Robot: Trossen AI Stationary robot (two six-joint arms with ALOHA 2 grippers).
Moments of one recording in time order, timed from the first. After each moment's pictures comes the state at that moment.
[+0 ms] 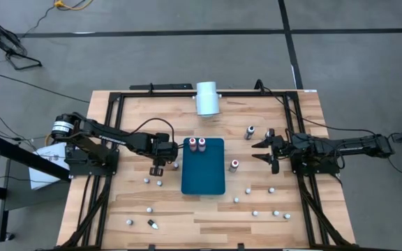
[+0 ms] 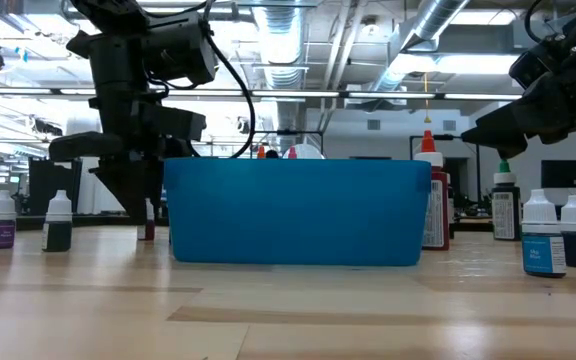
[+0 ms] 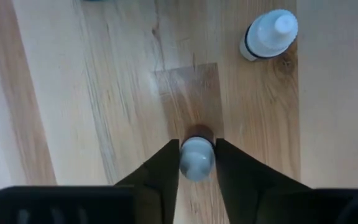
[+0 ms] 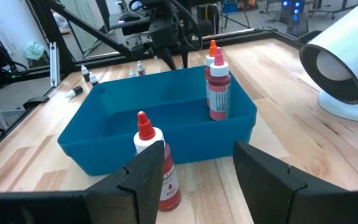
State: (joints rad) left arm -0.02 1.53 0.81 -0.59 -0.16 0.13; right arm 0.02 0.25 0.01 0.02 0.03 0.11
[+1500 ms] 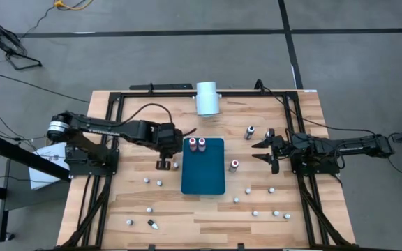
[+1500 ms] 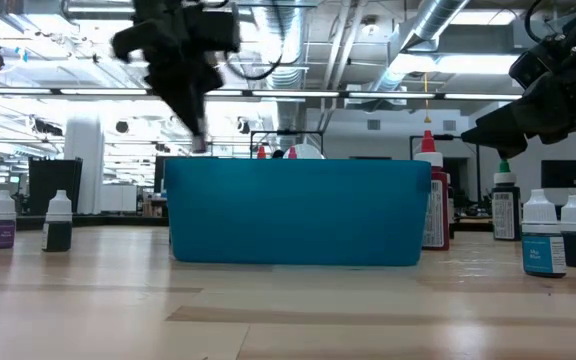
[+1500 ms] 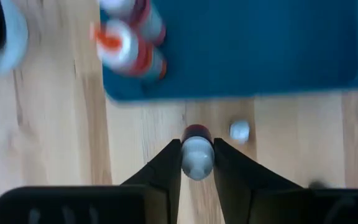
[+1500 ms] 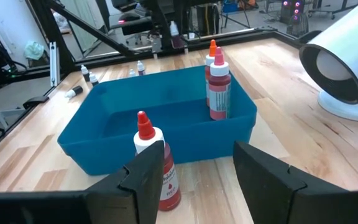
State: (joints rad) left arm -0.02 1.51 1.18 -0.84 -0.14 0.11; right arm 0.02 0.25 0.01 0.02 0.03 0.11
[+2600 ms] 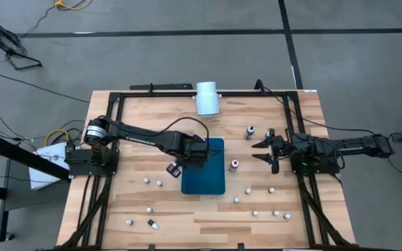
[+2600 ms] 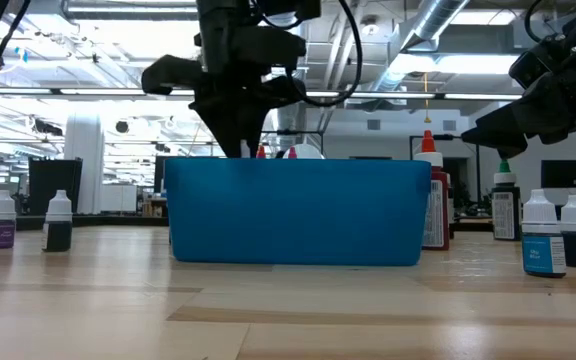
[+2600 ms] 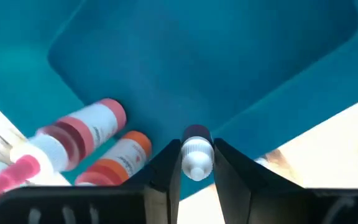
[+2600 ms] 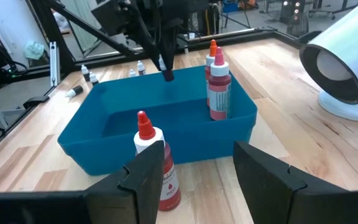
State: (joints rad) left arm -0.08 1.90 1.53 -0.99 -0.13 0.66; right arm 0.02 0.25 0.01 0.01 0.03 0.11
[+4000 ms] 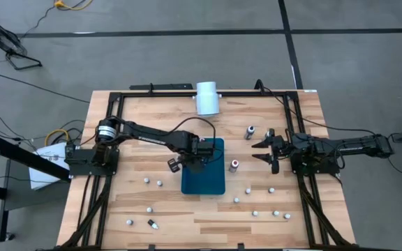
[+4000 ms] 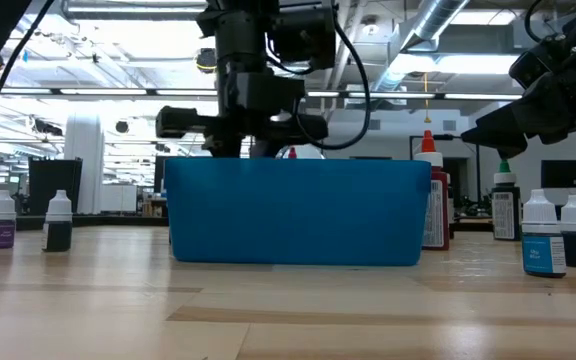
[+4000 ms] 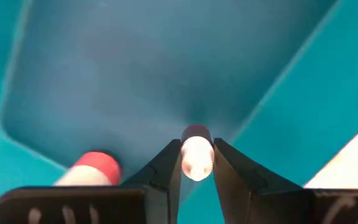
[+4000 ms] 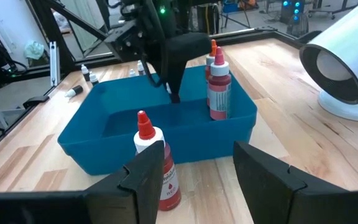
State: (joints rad) left arm -0.02 2.01 1.53 -0.93 -0.05 1.04; right arm 0.02 0.25 0.01 0.01 0.03 0.11
